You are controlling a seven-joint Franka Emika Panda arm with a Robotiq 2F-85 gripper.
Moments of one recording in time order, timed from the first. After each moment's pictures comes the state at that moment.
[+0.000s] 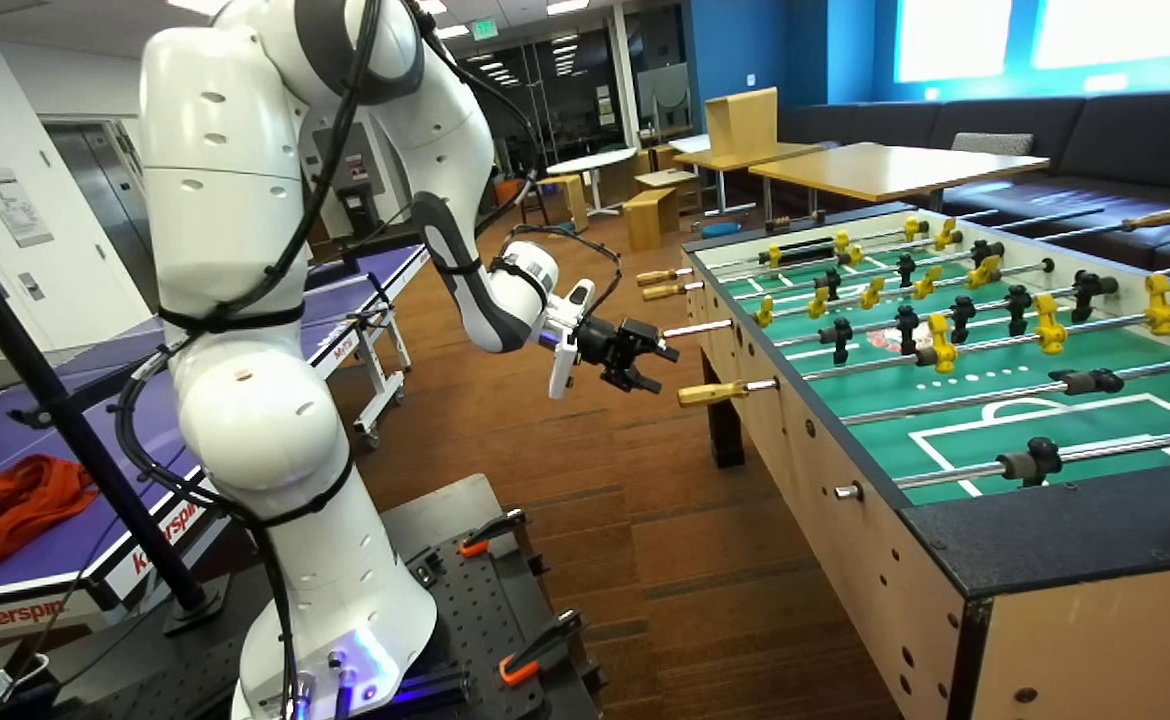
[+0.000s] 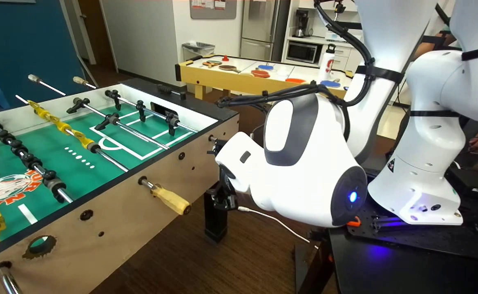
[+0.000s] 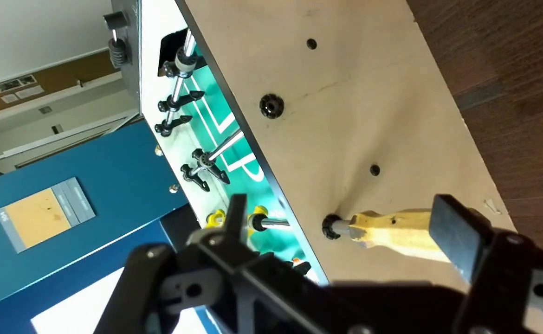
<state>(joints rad) 0.27 0.31 0.31 -2.40 -1.60 2.09 1.36</state>
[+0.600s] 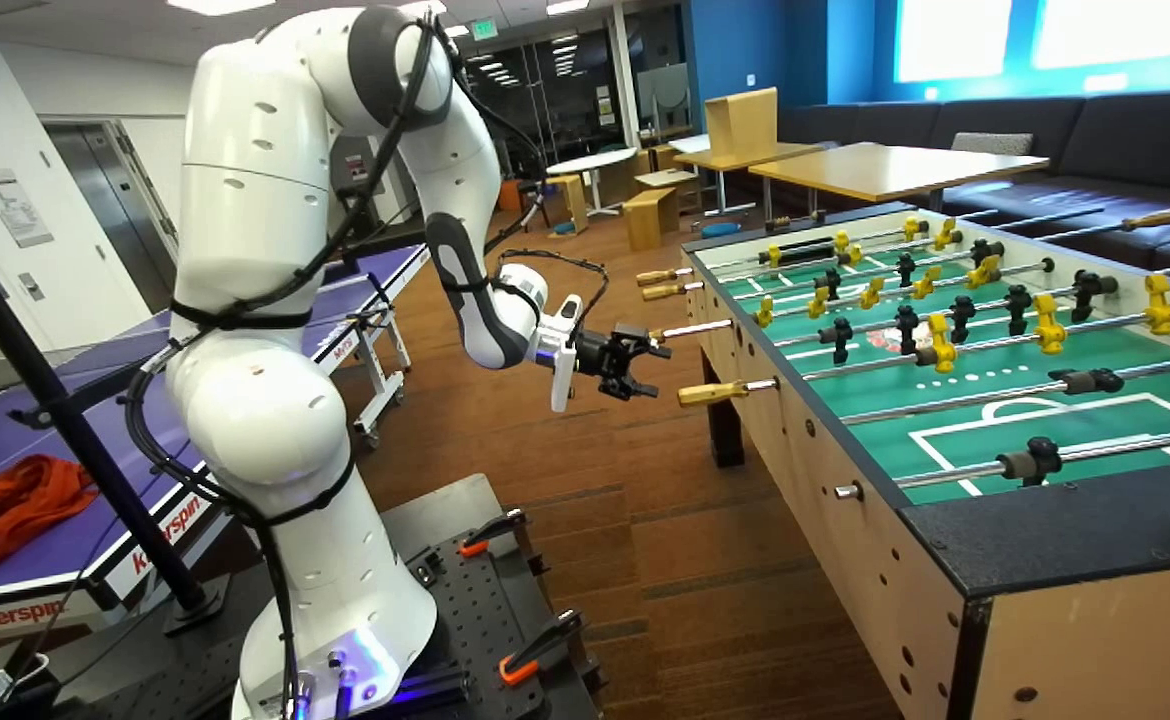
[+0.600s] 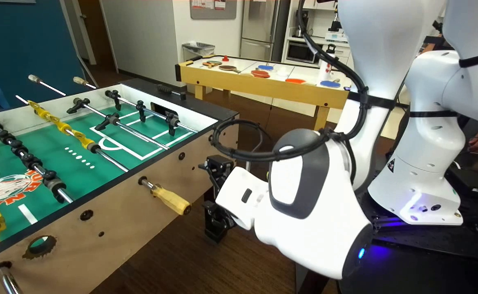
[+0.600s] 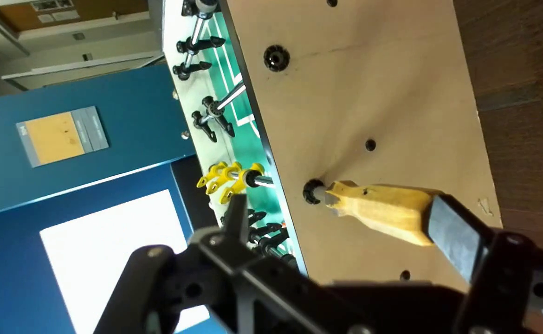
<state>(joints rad) 0.36 0.45 0.32 -2.33 -1.71 1.91 1.32</state>
